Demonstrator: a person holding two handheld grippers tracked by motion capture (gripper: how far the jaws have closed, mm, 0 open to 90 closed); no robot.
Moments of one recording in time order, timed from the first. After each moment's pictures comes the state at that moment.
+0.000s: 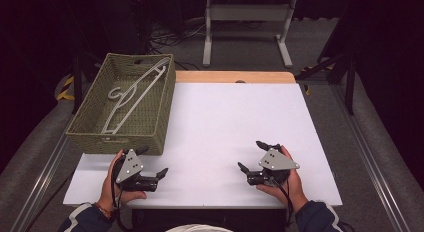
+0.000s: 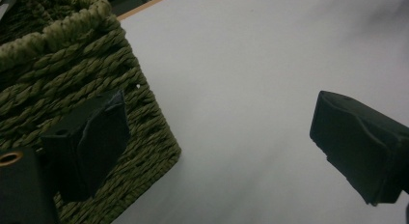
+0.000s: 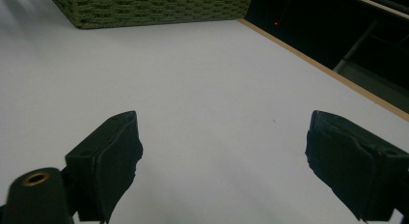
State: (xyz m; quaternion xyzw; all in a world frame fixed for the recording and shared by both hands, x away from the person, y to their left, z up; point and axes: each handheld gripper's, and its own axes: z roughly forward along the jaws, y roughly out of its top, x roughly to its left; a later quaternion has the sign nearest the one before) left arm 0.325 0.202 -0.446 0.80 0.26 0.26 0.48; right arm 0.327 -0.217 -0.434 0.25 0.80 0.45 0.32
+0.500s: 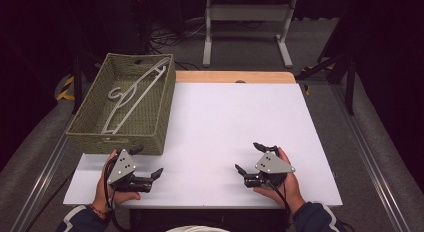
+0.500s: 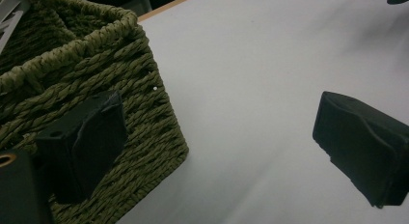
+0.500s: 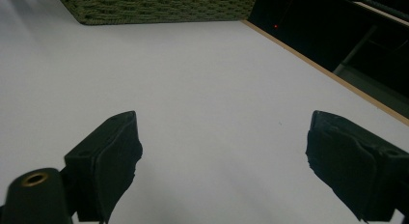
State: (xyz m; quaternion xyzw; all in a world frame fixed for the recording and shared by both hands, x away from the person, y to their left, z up) left arm 0.322 0.214 -0.441 0.79 0.25 0.26 0.49; right arm 0.323 -0.209 -0.438 0.24 0.80 0.44 0.33
